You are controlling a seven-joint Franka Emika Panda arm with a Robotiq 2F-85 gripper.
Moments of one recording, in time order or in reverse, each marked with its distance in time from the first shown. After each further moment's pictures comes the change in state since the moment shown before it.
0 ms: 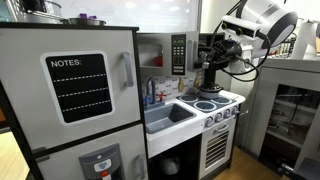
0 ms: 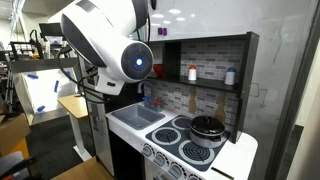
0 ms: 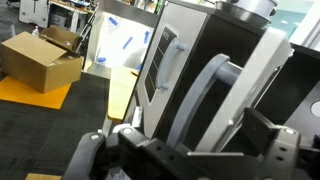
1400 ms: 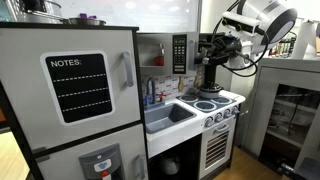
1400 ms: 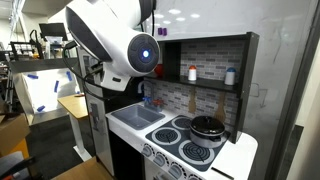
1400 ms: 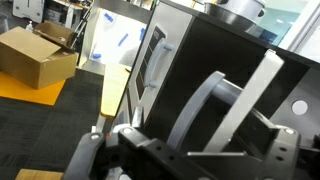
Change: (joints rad) arm -0.006 0.002 -0.013 0.042 0.000 -0.001 0.020
